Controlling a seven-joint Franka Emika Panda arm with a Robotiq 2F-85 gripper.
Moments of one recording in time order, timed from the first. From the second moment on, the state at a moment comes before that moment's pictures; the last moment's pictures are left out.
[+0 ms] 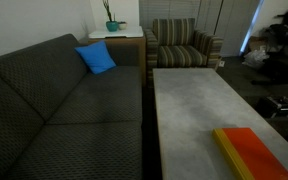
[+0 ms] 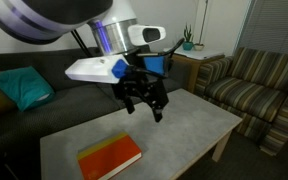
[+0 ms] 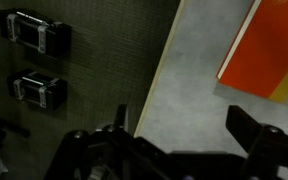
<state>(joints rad) 0.16 0.40 -0.43 -2.50 -0.36 3.12 0.00</state>
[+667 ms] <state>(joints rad) 0.00 0.51 -0.20 -2.37 -0.21 3.02 -0.04</state>
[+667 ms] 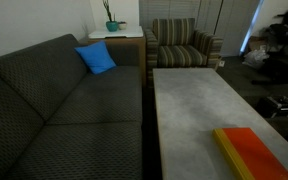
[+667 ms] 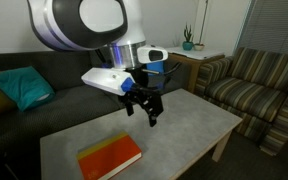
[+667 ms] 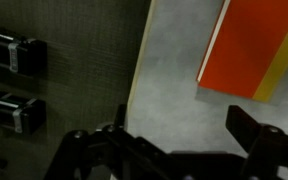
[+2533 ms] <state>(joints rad) -0.23 1.08 0.02 -1.92 -0.01 2.97 -0.05</state>
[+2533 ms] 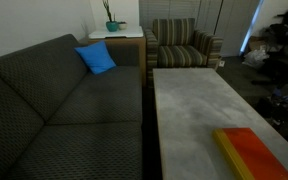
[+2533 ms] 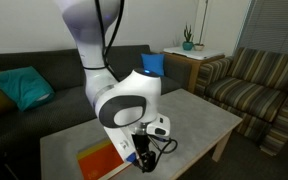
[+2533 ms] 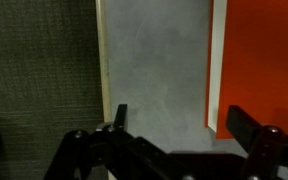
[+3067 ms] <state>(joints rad) -0.28 1.31 0.03 -1.66 0.01 2.84 -0.05</state>
